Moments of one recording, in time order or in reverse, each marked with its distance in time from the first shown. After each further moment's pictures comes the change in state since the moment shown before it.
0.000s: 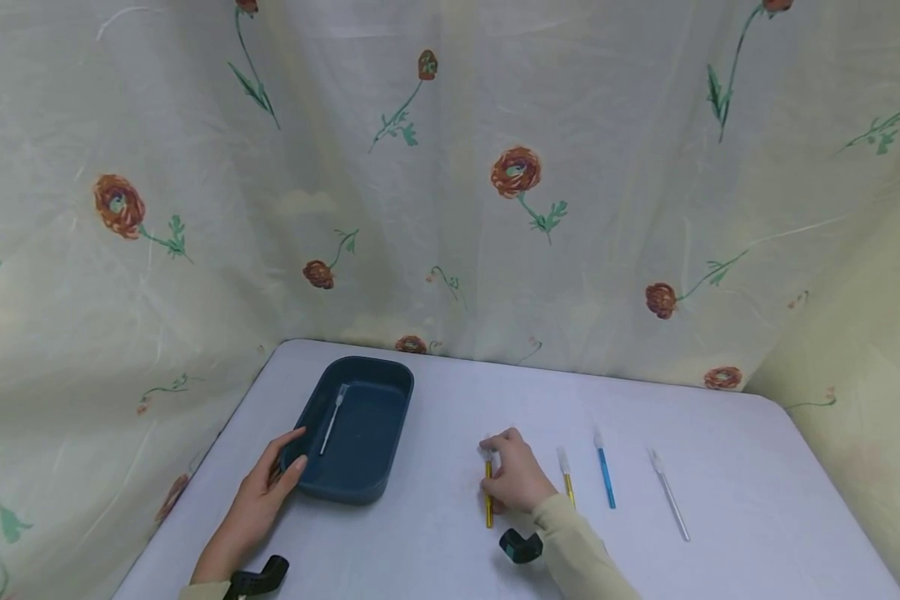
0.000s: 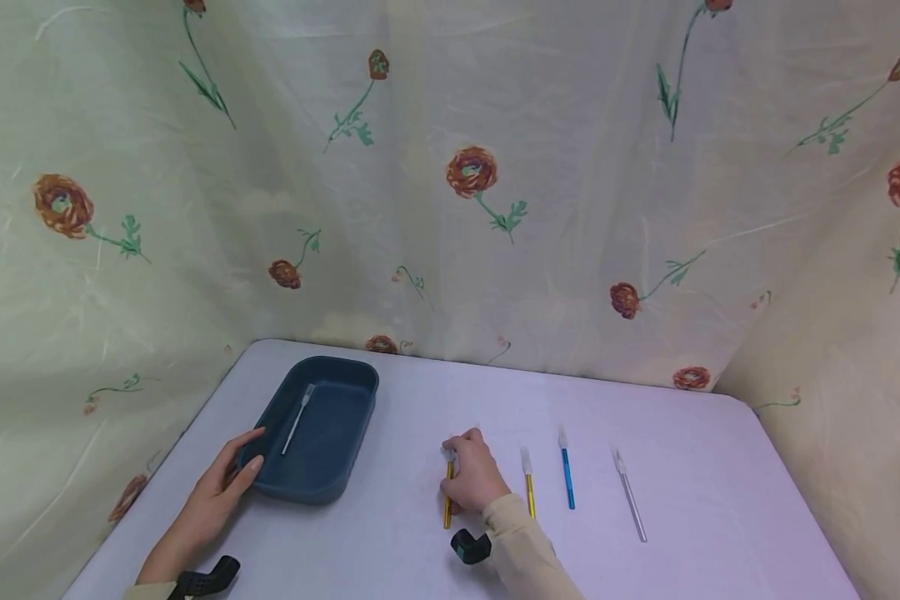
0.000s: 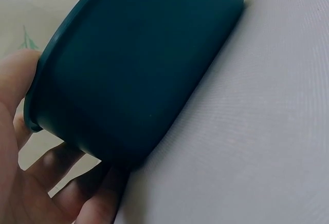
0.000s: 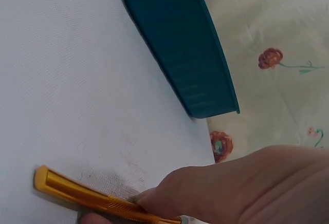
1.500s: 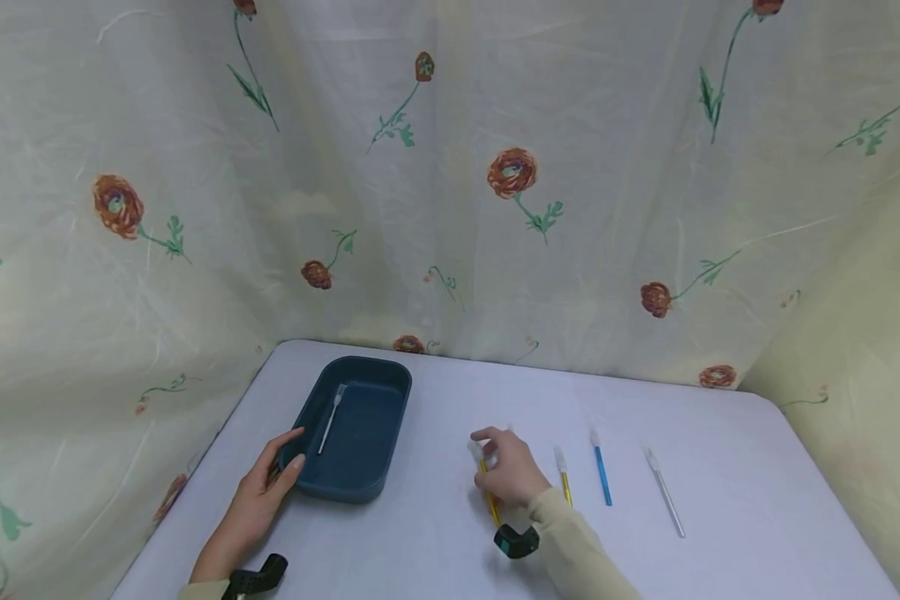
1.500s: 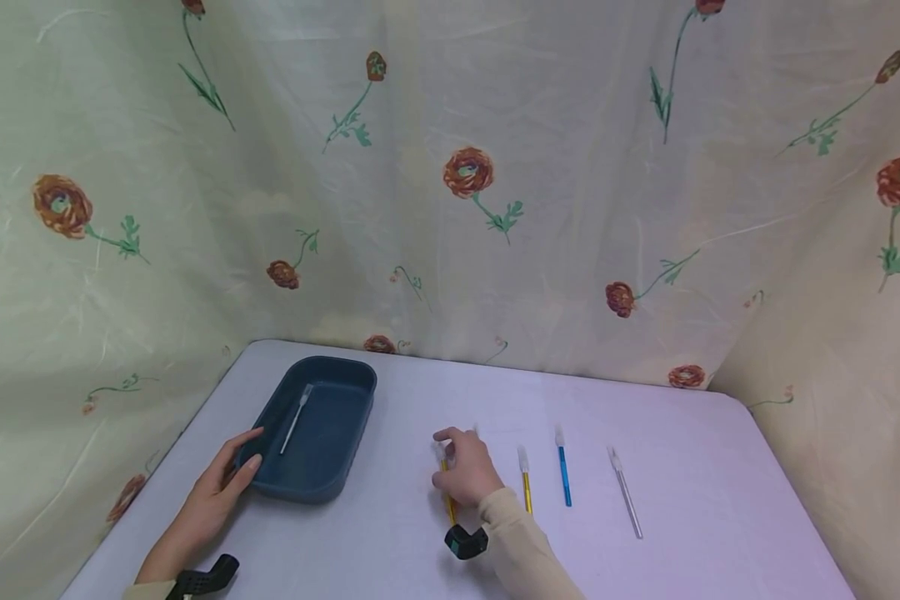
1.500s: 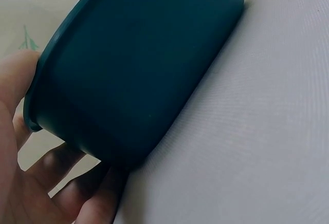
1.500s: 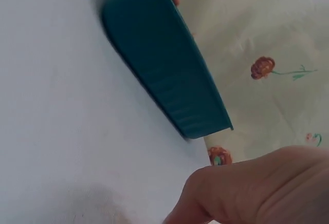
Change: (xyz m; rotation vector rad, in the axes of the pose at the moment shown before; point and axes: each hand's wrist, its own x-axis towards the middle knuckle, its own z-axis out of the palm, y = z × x) left_hand 0.000 0.000 0.001 -0.008 0.006 0.029; right_hand 0.001 -0.008 -0.002 -0.032 0.033 0.009
